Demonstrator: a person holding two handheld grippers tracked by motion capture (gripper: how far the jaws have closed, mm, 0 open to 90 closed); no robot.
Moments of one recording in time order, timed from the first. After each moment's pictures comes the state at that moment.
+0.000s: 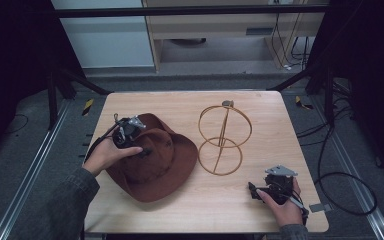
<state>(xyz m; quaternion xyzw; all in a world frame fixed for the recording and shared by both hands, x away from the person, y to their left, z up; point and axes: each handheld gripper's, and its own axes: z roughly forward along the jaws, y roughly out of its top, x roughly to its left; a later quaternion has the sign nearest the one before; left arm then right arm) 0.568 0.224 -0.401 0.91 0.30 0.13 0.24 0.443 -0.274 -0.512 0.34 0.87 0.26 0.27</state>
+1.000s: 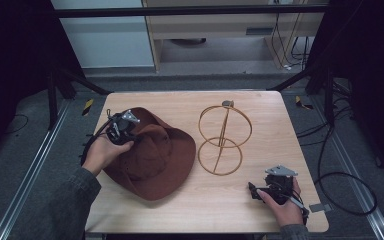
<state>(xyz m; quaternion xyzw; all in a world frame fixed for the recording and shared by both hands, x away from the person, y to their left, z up) 0.565 0.238 -0.379 0.89 0.33 0.15 0.26 0.443 -0.274 -0.512 0.34 0.87 0.26 0.26</state>
